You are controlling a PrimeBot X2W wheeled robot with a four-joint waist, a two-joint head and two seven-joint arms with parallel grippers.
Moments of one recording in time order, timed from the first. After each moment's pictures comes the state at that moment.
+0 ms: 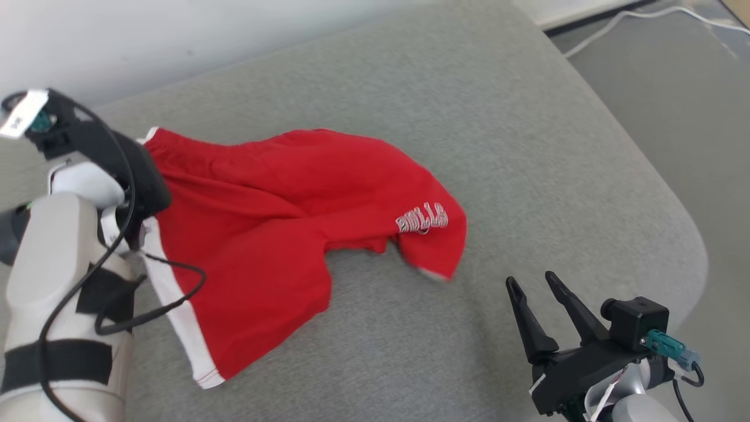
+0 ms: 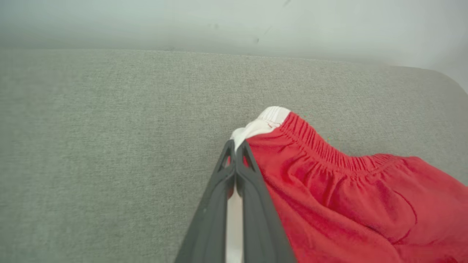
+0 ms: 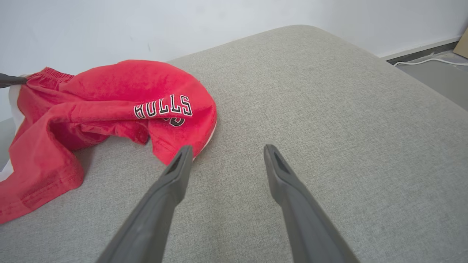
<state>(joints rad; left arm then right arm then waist) -0.97 0.10 0.03 0.92 -0.13 0.12 0.45 -0.12 -0.21 0.32 0.11 0.56 -0.06 -0.09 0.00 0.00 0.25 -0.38</state>
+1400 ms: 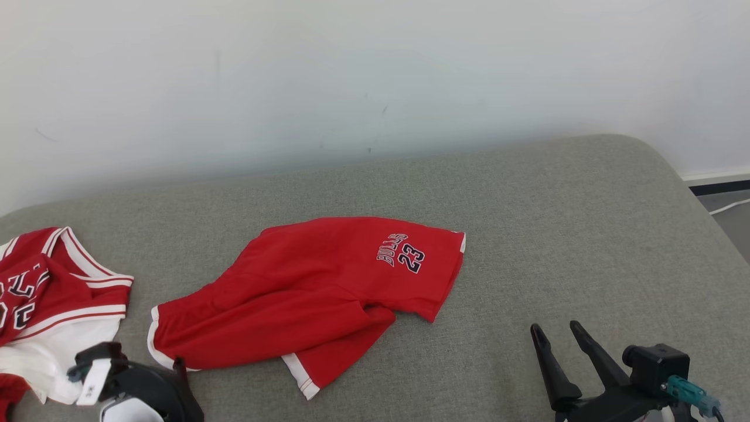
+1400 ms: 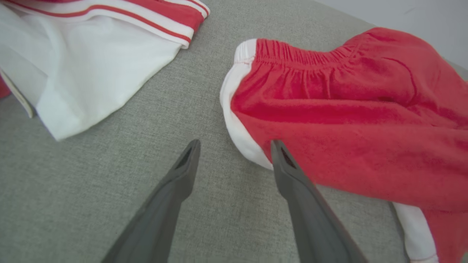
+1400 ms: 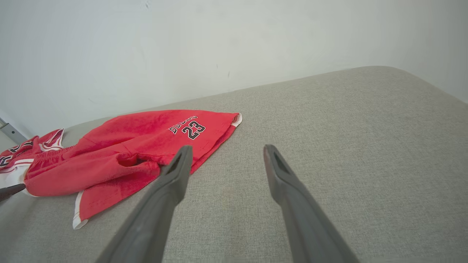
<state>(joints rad) -0.34 0.04 0.08 0.79 -0.20 0.06 0.15 0.04 -0.25 0.28 0.06 0.57 -0.09 -0.08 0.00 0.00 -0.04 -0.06</state>
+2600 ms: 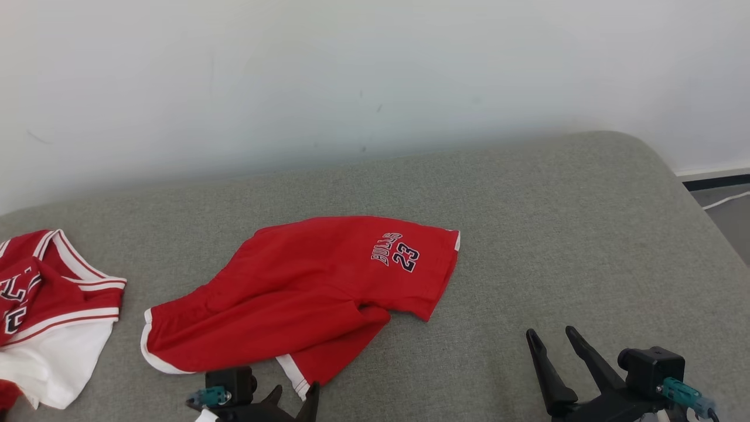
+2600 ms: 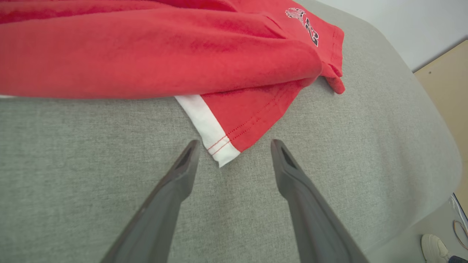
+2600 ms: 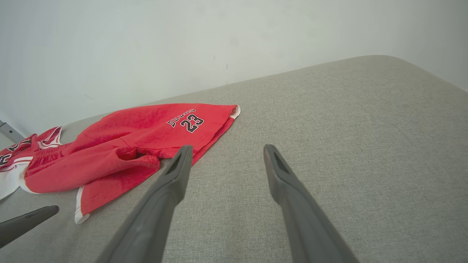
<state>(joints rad) -0.11 0.04 -0.40 0.37 -0.45 0.07 0.20 0.05 -0.24 0.28 0.04 0.57 -0.11 -0.04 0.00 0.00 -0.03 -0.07</state>
